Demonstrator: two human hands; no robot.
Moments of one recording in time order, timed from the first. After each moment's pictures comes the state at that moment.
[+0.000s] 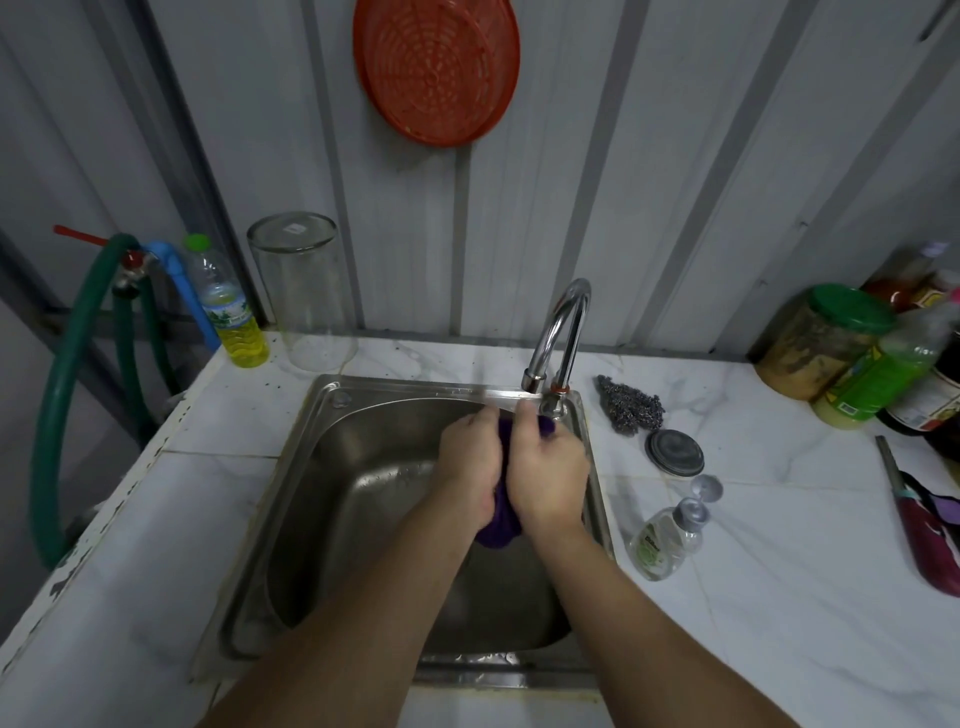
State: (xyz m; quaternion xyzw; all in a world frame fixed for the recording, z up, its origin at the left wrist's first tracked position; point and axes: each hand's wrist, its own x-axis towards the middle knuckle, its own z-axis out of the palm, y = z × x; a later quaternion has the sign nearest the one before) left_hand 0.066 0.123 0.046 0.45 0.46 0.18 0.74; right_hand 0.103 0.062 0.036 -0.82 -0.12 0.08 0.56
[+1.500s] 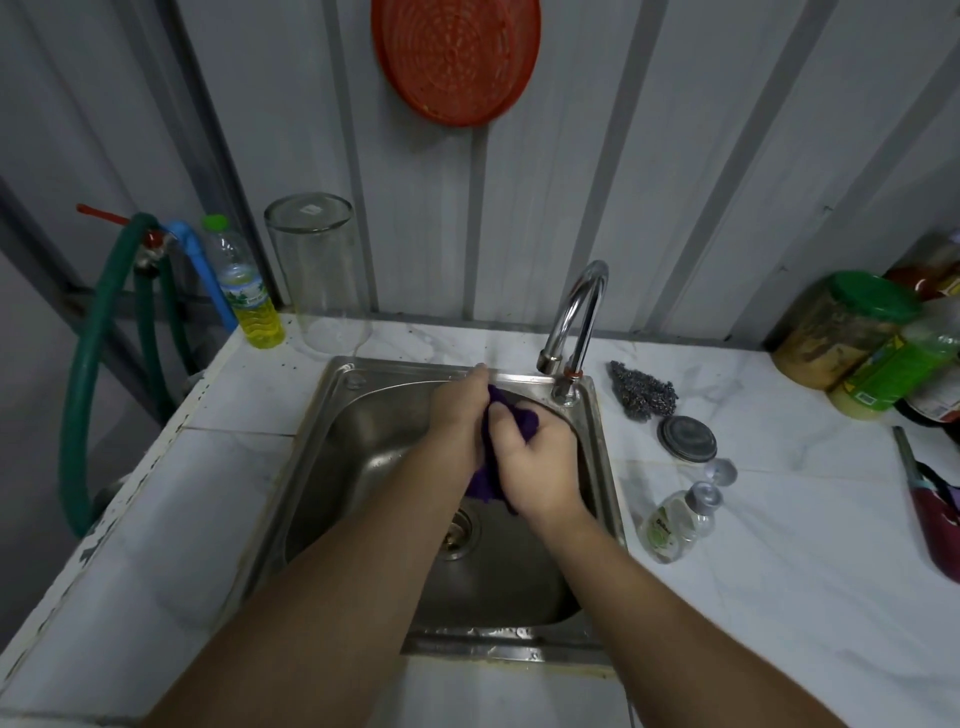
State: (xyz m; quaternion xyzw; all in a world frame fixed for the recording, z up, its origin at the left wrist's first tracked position) left_hand 0.075 0.159 0.051 0.42 0.52 0.19 0.72; right_hand 0.086 0.062 0.032 -0.76 -0.23 0.13 0.60
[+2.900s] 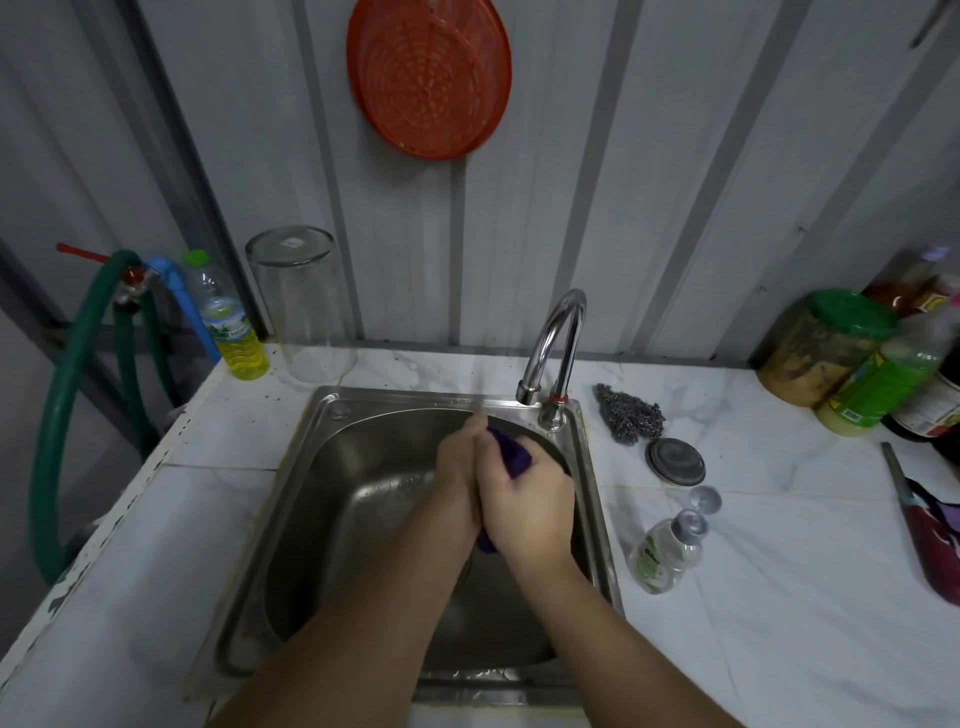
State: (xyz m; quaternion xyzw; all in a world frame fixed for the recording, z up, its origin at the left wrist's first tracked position) left_hand 0.073 0.130 0.046 0.36 0.50 0.15 0.77; right_hand 0.076 0.050 0.042 -0.80 -0.22 0.09 0.55
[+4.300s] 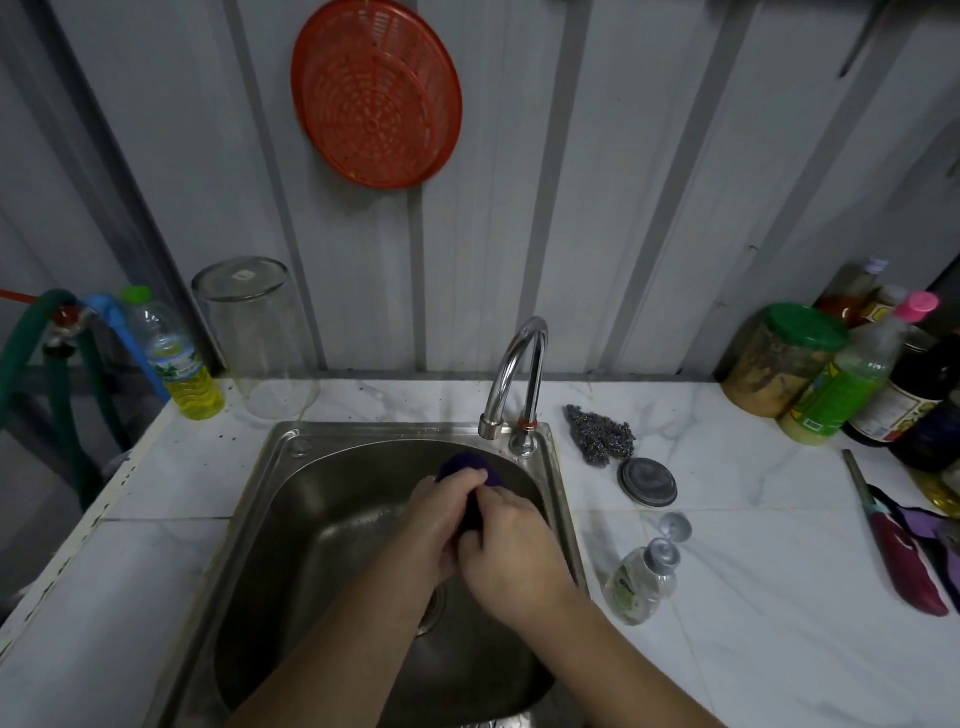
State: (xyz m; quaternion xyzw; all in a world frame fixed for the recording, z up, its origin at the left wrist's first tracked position) left_hand 0.072 0.125 0.048 0.40 0.47 0.09 0.78; right_hand 0.103 0.027 0.050 -0.86 -0.40 0.14 0.29
